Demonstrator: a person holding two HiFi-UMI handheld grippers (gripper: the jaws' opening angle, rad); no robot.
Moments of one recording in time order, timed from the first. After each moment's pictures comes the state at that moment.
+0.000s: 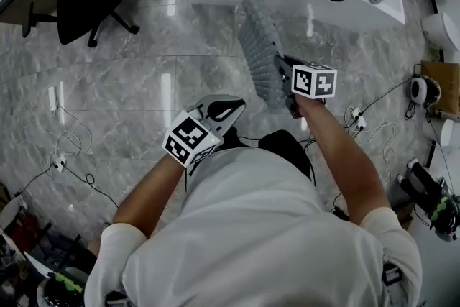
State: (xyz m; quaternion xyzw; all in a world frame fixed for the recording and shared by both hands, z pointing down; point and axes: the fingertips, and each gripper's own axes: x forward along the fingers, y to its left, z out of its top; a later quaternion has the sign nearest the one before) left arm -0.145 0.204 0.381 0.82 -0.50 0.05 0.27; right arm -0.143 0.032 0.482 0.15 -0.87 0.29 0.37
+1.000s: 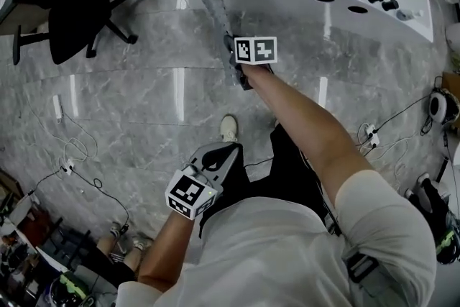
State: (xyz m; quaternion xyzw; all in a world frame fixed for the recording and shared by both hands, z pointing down) left arm -0.162 0.138 0.469 0.72 -0.58 0.03 0.39; right arm -0.366 -0.065 0.665 0.09 -0.86 0.36 0.34
